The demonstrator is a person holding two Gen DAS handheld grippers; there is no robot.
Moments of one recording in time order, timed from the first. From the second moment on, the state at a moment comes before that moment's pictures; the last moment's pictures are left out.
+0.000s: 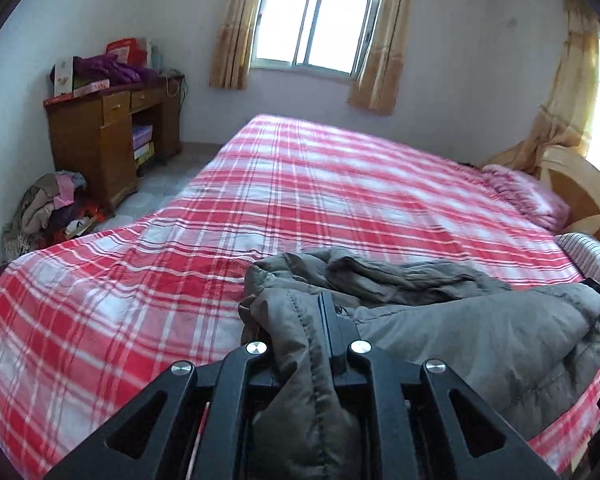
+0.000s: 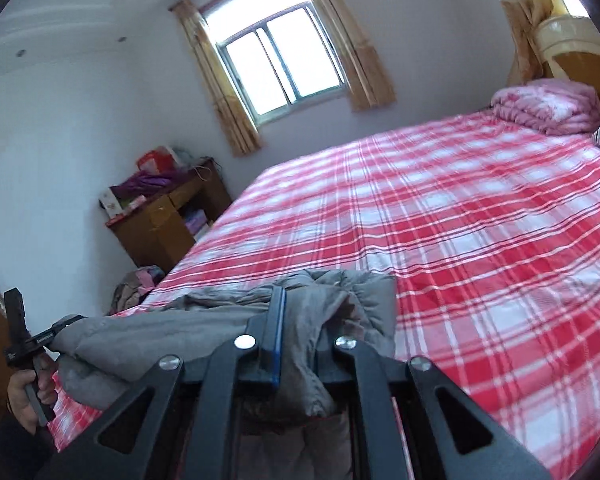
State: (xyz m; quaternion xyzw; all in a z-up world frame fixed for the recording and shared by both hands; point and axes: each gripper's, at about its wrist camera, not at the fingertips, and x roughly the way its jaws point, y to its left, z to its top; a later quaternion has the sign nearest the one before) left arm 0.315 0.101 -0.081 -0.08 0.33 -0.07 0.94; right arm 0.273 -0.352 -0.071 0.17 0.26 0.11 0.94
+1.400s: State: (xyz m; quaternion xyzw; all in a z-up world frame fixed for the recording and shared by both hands) left arm 0.466 0.019 -0.173 0.01 0.37 0.18 0.91; right arm 0.423 -0.198 -0.162 -0.03 0.33 0.07 0.94
